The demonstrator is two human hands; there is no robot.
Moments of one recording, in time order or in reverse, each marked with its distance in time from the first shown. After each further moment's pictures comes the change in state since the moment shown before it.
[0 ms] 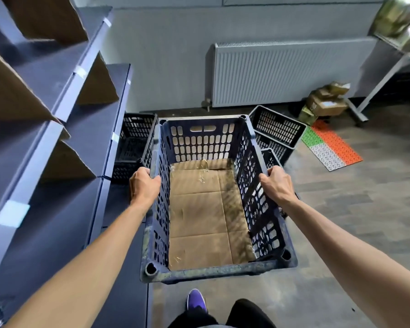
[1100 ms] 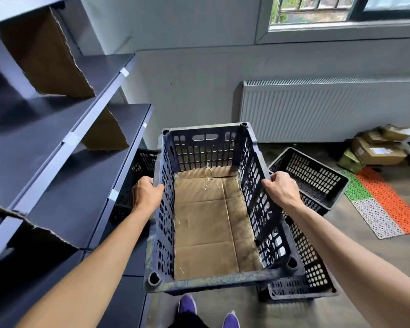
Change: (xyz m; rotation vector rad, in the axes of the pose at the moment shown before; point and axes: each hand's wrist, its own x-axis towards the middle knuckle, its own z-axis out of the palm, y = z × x) left_hand 0.228 0.138 0.054 -0.007 0.129 -0.083; right_hand 0.309 -0.116 -0.019 0.022 -0.098 -0.163
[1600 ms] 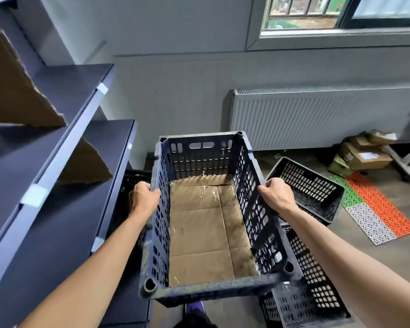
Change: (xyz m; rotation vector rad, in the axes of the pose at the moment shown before) left_hand 0.172 0.026 0.032 0.038 -0.126 0.048; right_hand 0.128 -0.065 0.054 -0.063 -0.004 0.130
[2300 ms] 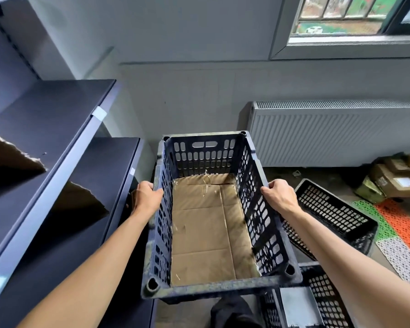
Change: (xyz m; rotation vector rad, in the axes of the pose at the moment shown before) left_hand 0.180 0.051 0.020 0.039 0.036 -0.083; right_hand 0.190 -0.089 0.030 0.026 -0.039 -0.002
